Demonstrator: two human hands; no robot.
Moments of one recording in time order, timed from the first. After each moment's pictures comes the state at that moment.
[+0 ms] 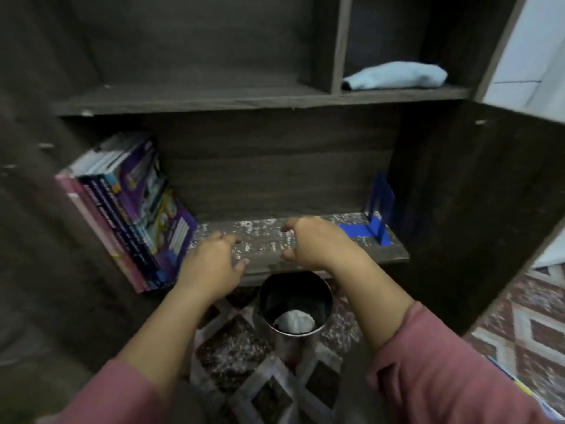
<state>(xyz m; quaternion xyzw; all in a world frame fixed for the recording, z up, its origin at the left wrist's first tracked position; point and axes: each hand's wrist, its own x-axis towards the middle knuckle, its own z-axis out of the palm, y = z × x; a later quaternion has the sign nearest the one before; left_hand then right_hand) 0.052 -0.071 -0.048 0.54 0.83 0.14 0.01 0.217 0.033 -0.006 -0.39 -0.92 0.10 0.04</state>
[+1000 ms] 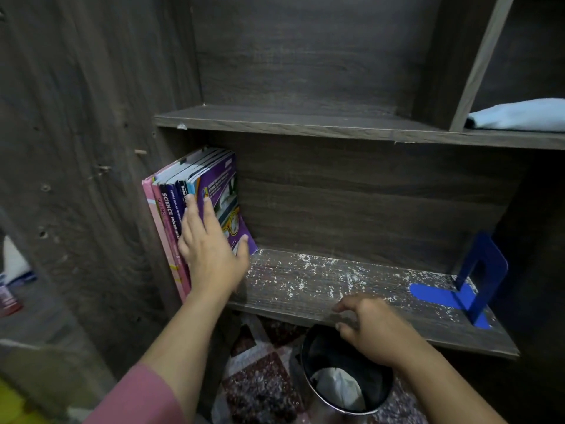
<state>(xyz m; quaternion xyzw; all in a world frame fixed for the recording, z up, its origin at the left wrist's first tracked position) -0.036 -0.052 -0.060 0.29 0.87 0.34 -0.23 0.195 0.073 -0.092 -0.33 -0.93 0.16 0.03</state>
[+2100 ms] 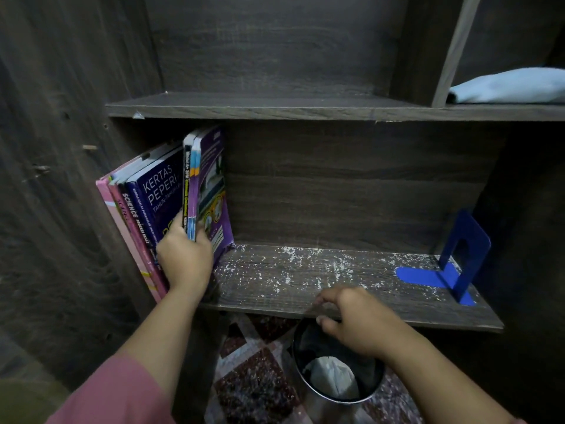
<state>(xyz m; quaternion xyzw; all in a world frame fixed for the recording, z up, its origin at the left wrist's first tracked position) -0.063 -0.032 -0.071 0.22 0.81 0.50 -0.19 0.186 0.070 -0.096 -0.30 -0.93 0.19 0.06</state>
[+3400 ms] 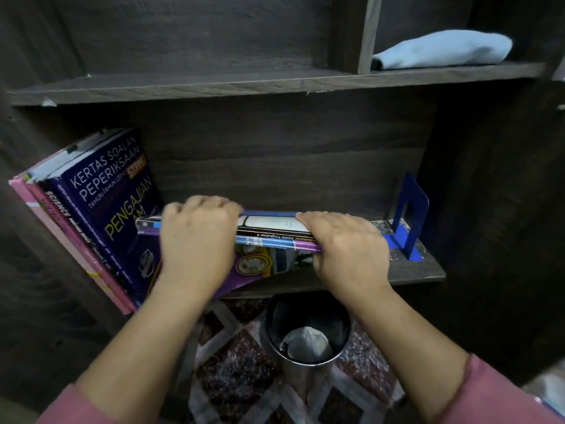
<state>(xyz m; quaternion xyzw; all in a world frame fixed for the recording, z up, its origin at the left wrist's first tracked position) 0.049 -0.031 -0.011 0.54 0.80 0.08 -0.27 0.214 0.068 -0.054 -0.33 -0.87 -0.07 0.36</state>
